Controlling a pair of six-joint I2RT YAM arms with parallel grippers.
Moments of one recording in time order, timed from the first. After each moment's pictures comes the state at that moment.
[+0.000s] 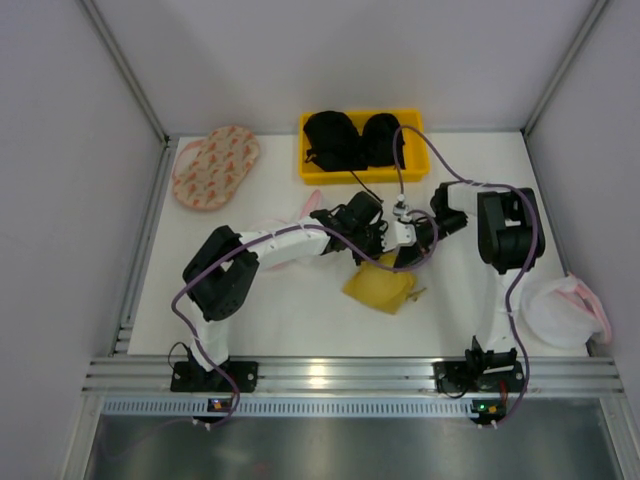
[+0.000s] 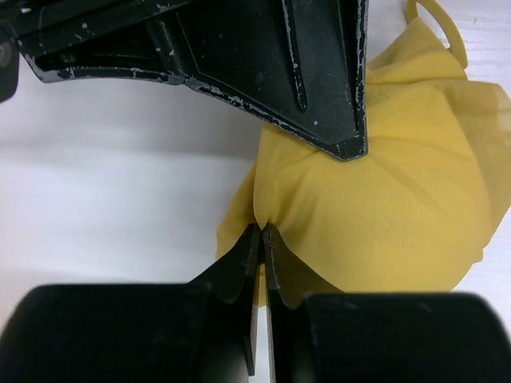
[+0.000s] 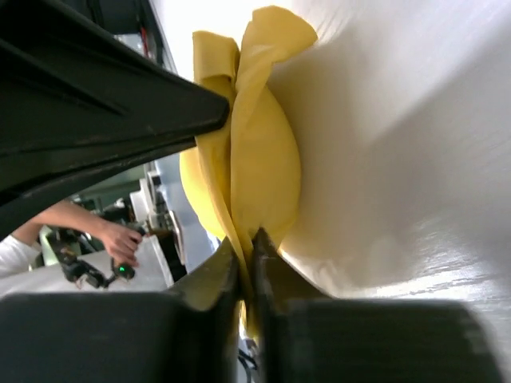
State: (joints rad) left arm -0.87 1.93 1.39 -0.34 0.32 0.55; right arm 0.13 2.12 1.33 -1.21 -1.07 -0.63
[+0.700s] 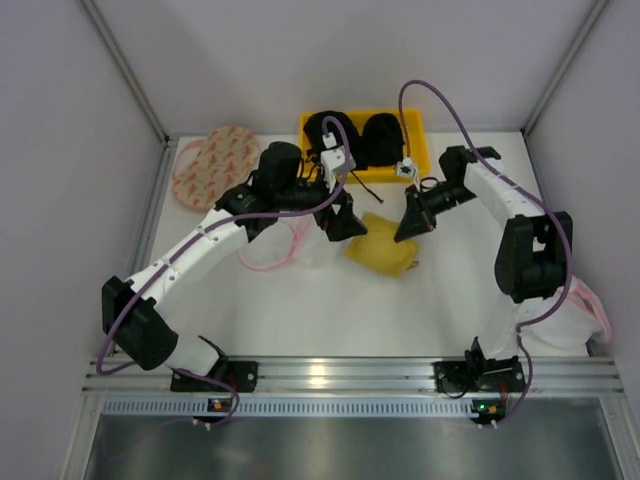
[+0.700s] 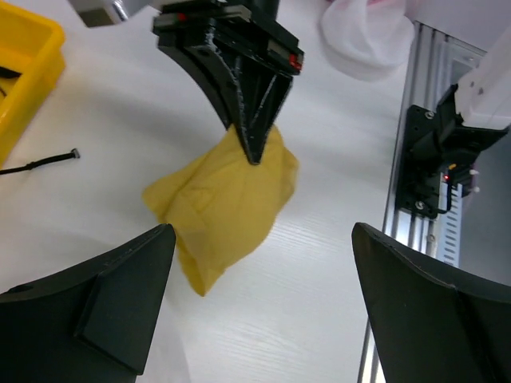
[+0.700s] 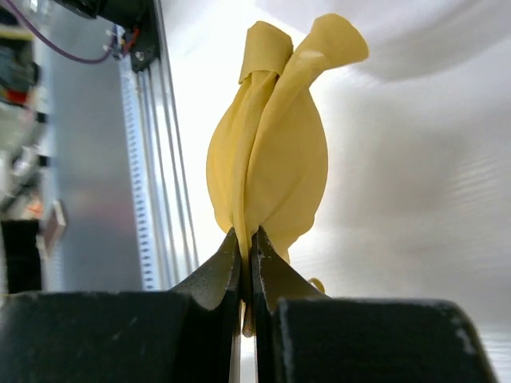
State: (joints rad) left arm -0.63 1.45 1.36 -0.34 0.65 0.05; right arm 0.15 1.85 1.49 -1.32 -1.08 -0.86
